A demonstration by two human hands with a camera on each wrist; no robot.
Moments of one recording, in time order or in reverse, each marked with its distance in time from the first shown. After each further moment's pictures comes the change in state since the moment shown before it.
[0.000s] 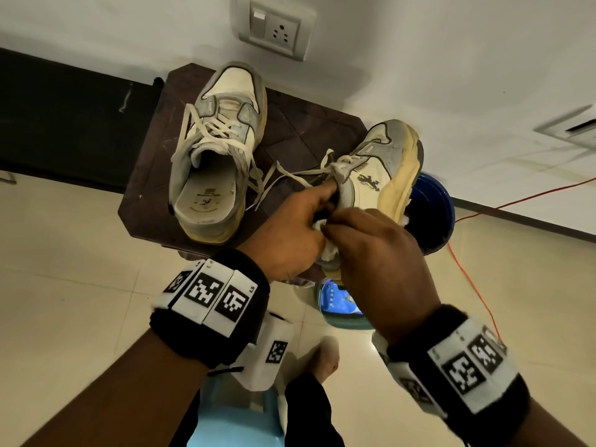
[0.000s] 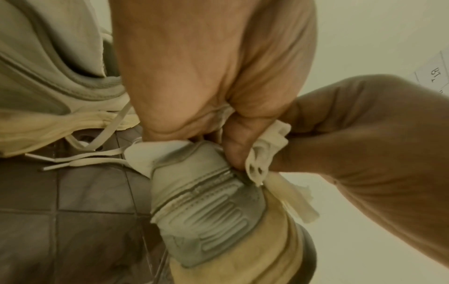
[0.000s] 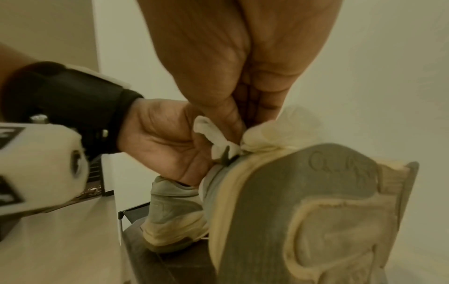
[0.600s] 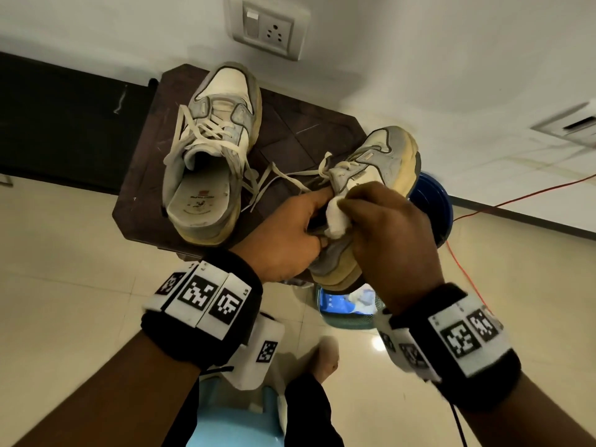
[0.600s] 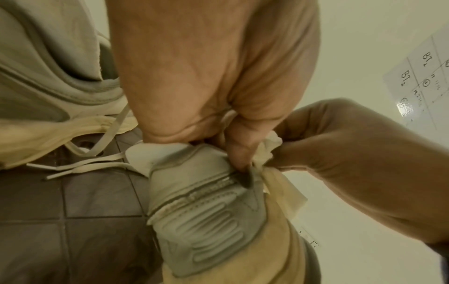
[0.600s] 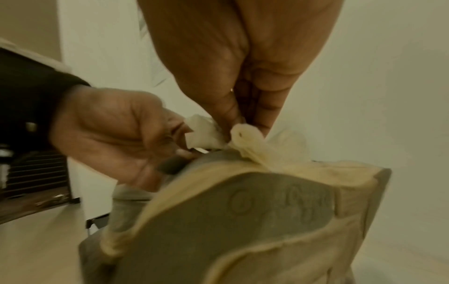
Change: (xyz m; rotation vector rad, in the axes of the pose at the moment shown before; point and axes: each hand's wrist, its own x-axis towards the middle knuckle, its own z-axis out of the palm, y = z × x) left_hand 0.005 -0.006 0.000 0.064 -0.034 0.005; right_hand 0.011 0.025 0.001 0.005 0.083 0.112
